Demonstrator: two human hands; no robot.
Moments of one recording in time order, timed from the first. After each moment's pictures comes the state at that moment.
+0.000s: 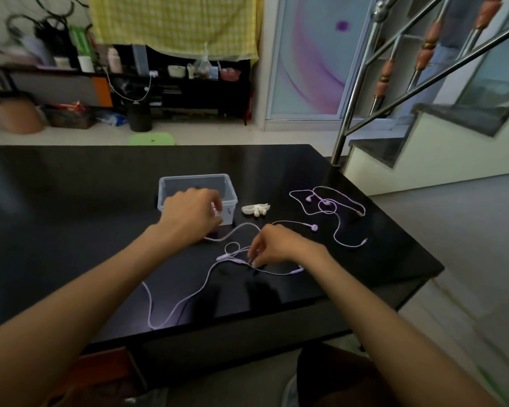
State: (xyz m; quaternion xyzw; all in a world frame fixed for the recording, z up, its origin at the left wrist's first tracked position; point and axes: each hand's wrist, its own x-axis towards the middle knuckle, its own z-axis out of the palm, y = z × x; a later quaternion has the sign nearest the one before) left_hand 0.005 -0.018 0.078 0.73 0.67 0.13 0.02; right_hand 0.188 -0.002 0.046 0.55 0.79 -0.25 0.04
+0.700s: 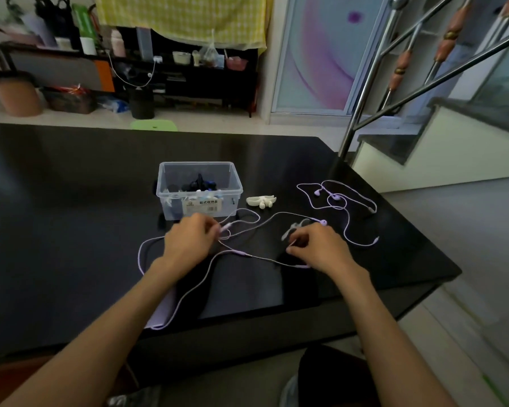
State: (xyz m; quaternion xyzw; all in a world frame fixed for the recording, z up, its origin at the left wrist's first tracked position) left_hand 0.007 -0.008 -0.011 0.65 0.71 0.22 0.15; right_hand 0.244 0.002 0.007 0.67 0.72 -0.14 -0.10
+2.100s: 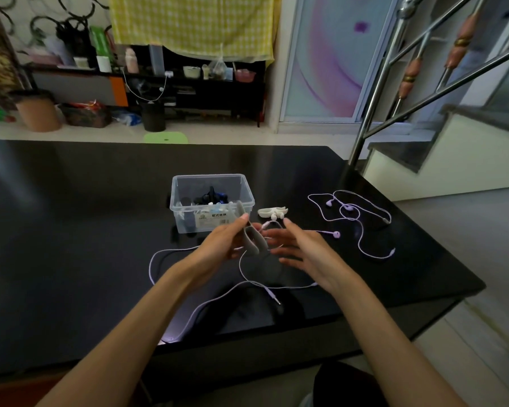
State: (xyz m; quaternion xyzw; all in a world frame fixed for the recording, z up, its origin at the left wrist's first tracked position) left_hand 0.028 -0.010 0.014 0.46 0.50 0.43 0.59; right_hand 0.189 -0.010 0.036 0.56 0.44 -0.61 -0.35
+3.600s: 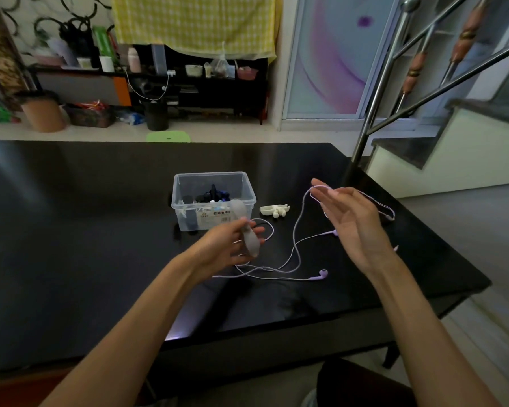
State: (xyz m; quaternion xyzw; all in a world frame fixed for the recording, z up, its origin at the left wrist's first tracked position) left_hand 0.028 -0.009 0.019 0.35 0.47 0.43 0.69; right_hand 0.235 -0.004 0.062 0.34 0.44 -0.57 -0.60
